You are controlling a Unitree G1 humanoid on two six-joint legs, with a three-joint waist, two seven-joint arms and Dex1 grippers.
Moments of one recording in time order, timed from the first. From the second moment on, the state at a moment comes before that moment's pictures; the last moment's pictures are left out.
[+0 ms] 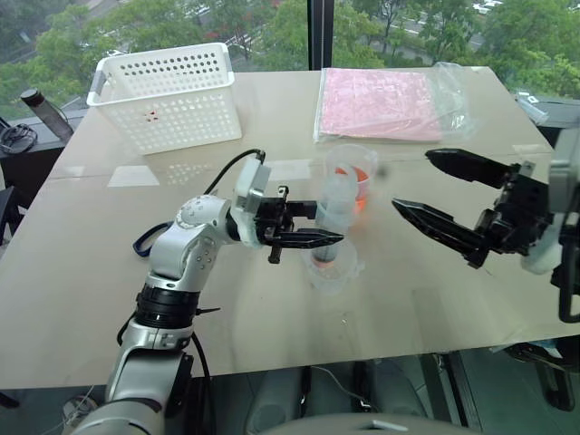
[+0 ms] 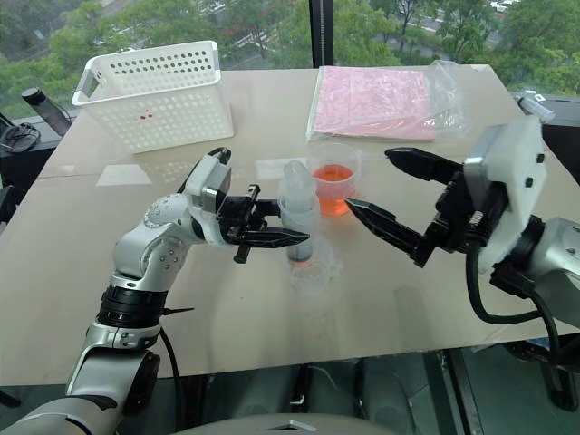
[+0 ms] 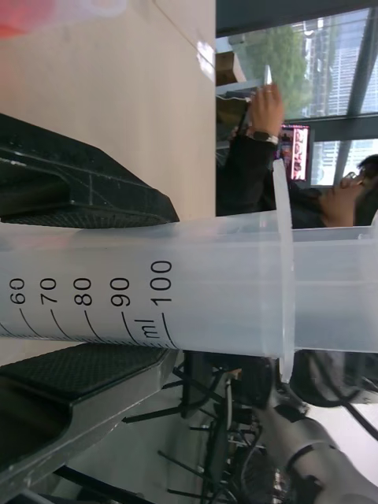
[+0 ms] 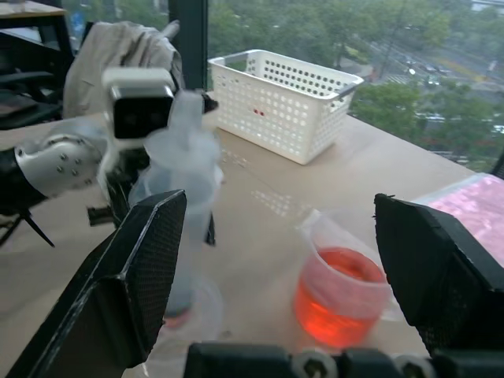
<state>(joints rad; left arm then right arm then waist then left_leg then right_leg) -0.53 0.46 -0.05 -0.06 -0.63 0.35 -1.41 -0.35 -1.05 -0.28 -0.86 1.48 0.72 0.08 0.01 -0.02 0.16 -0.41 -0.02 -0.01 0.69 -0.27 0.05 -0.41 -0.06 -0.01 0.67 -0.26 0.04</state>
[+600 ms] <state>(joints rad) -0.53 0.43 -0.09 -0.04 -0.59 0.31 -1.39 -0.63 -0.97 -0.01 -0.77 1.50 0.81 0.00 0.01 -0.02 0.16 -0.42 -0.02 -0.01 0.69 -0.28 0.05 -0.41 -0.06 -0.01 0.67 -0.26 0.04</state>
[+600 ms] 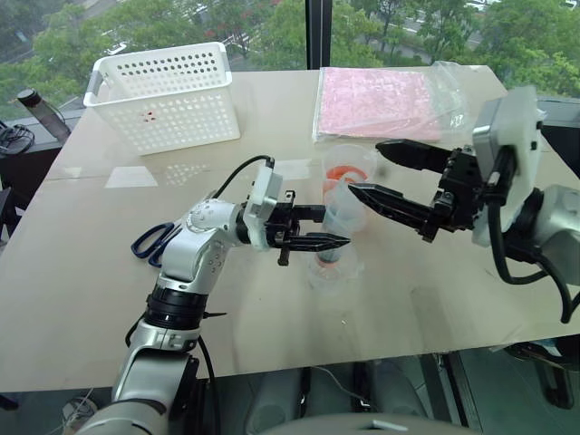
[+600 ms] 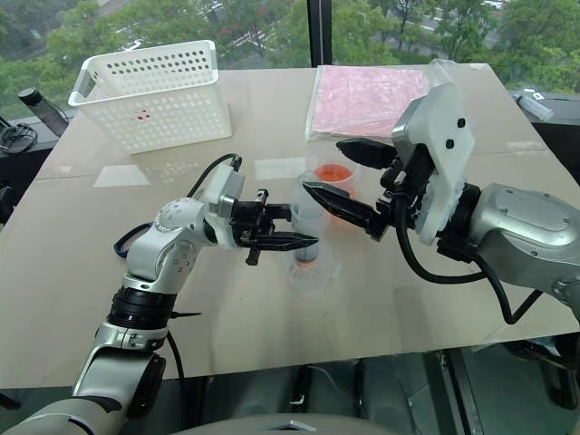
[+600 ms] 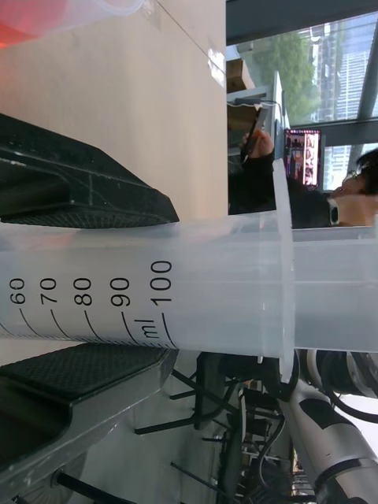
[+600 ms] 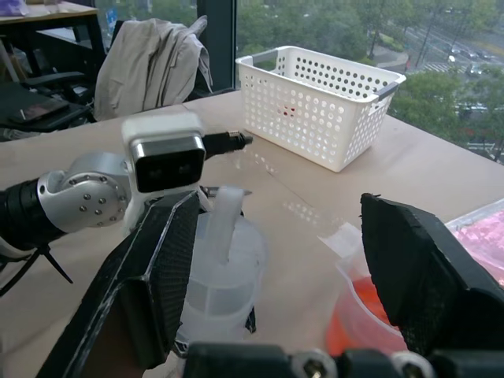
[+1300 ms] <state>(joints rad) -0.52 0.42 -0.09 -0.05 -0.59 0.33 -1.38 -0.63 -0.98 -0.01 -0.75 1.51 0.84 0.13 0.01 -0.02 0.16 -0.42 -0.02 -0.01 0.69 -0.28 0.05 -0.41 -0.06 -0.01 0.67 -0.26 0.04</state>
